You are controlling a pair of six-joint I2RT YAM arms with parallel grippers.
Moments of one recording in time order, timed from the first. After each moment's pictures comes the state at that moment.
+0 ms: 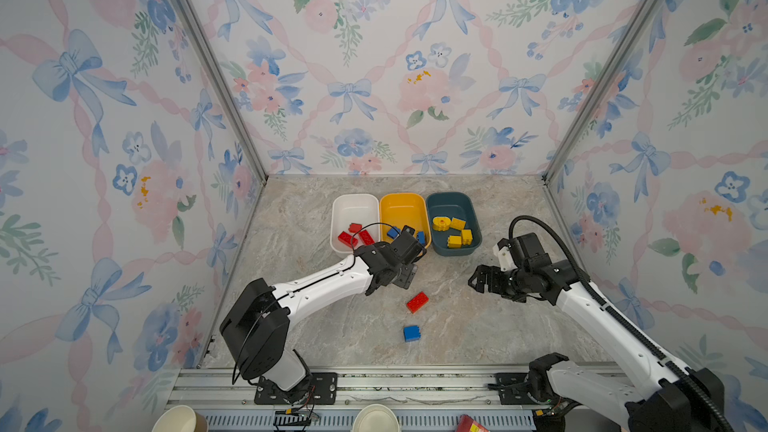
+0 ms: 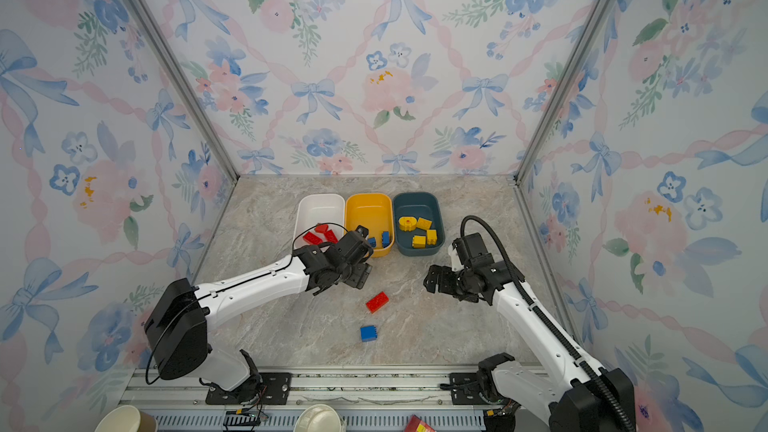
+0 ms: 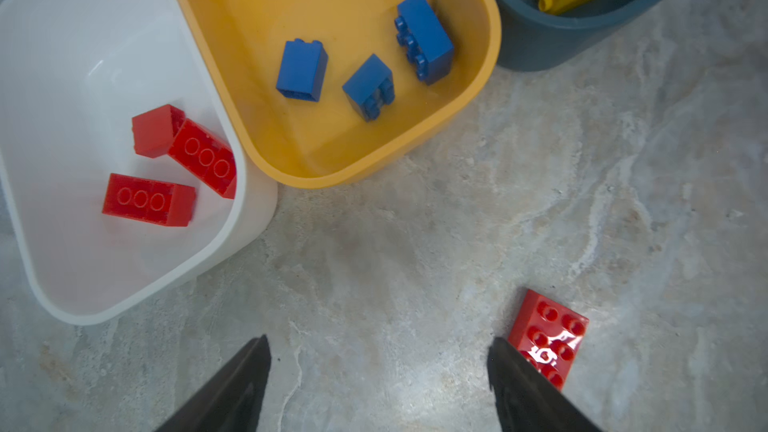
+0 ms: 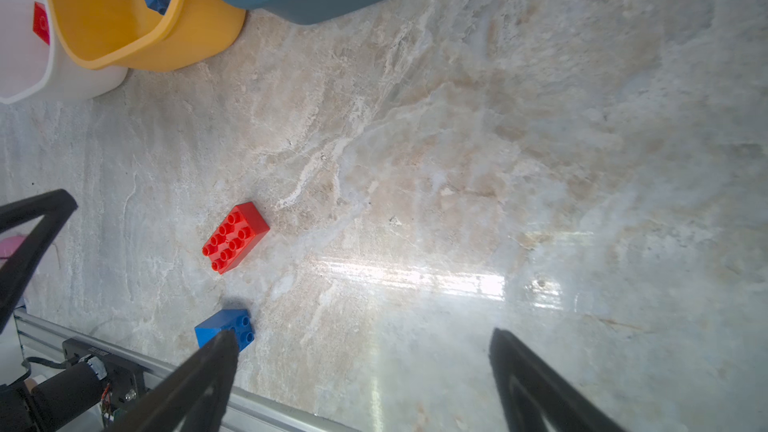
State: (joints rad) left arm -0.89 1.54 1.14 -0.65 -0.34 -0.28; right arm 0.33 1.07 0.82 -0.87 -0.22 0.49
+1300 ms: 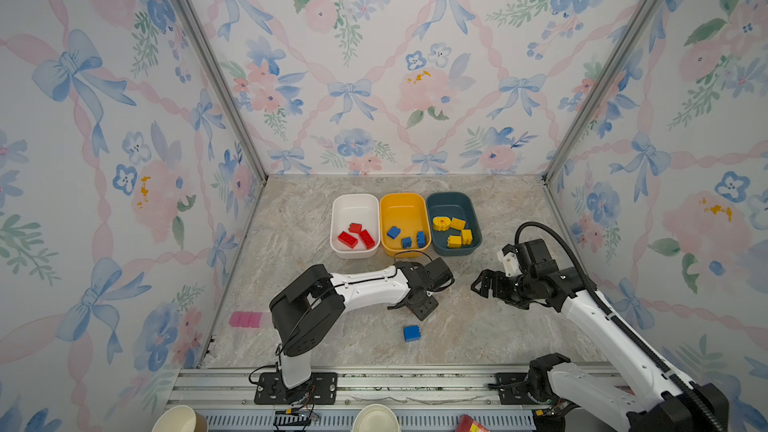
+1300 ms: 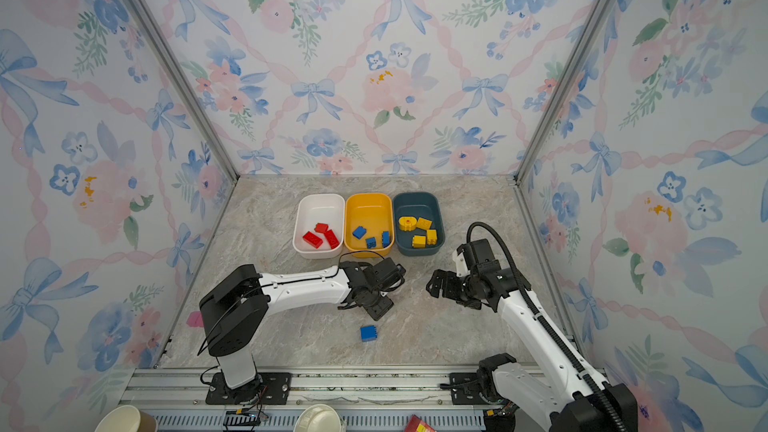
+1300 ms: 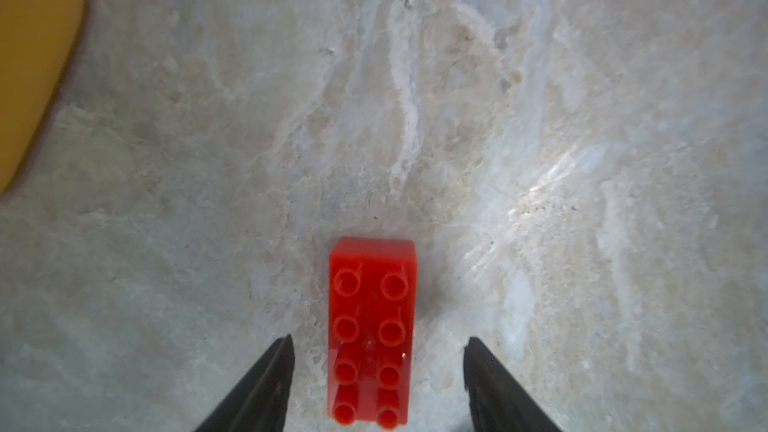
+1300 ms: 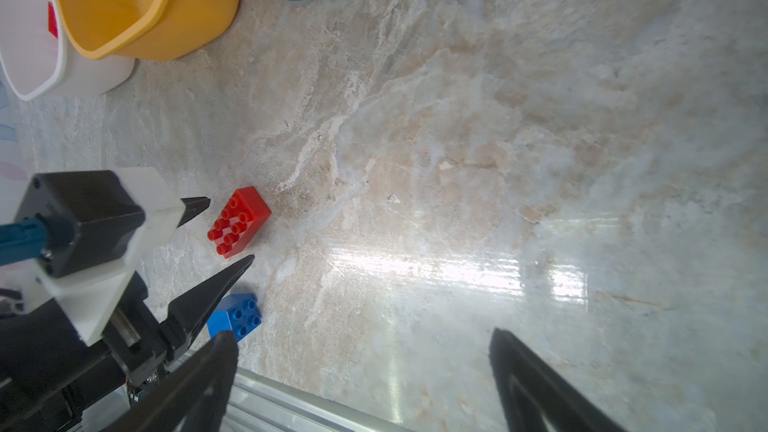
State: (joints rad) left arm -1.04 1.83 1.20 -0.65 -0.14 -0.16; right arm 0.28 1.01 0.77 -0.88 -0.28 0.49
